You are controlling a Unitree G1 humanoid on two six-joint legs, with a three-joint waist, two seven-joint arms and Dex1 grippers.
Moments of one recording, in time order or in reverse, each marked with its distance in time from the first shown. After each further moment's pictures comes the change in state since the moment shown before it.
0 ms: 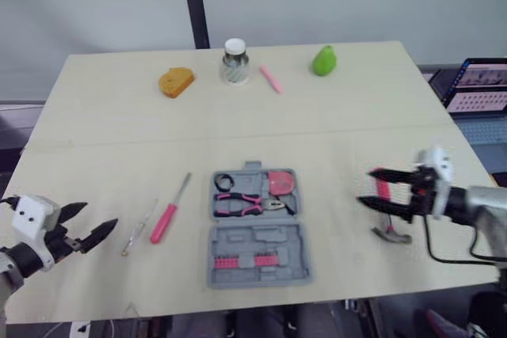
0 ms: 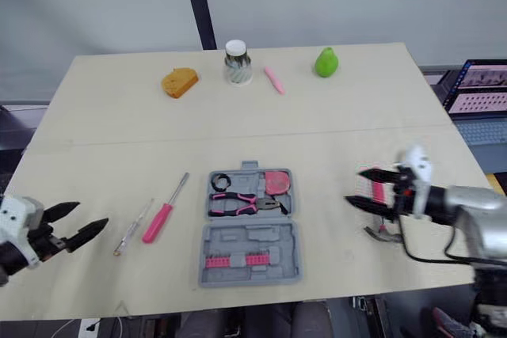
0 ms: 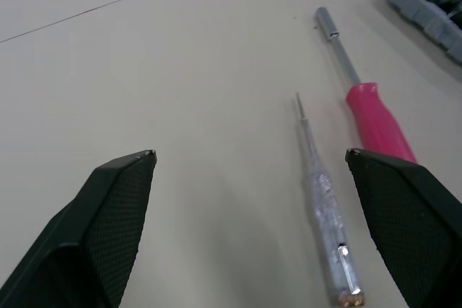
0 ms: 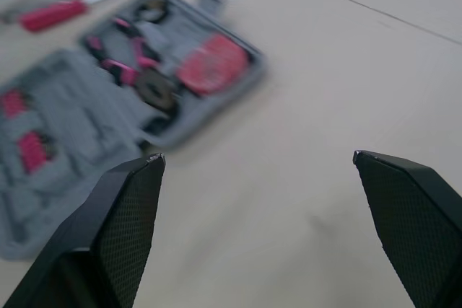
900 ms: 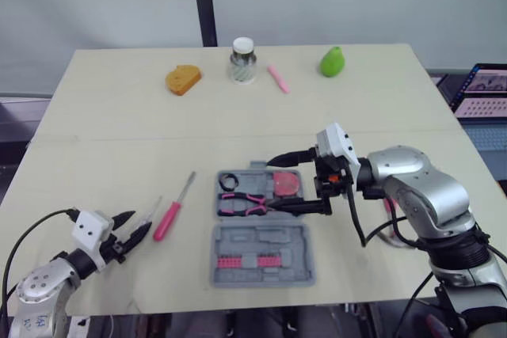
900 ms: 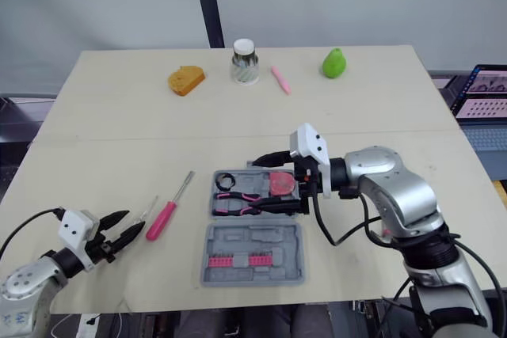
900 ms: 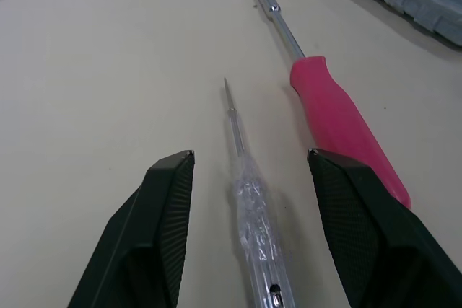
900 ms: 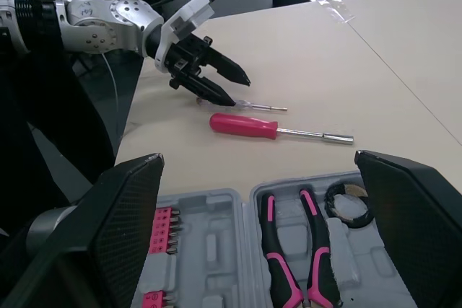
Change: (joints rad) left arm -0.071 -0.149 -0.198 0.165 0.142 -0.313 0.056; right arm -0.324 0.195 0.286 -0.245 0.038 0.132 -0.034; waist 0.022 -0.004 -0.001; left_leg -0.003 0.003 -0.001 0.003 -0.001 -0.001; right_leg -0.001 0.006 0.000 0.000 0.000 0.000
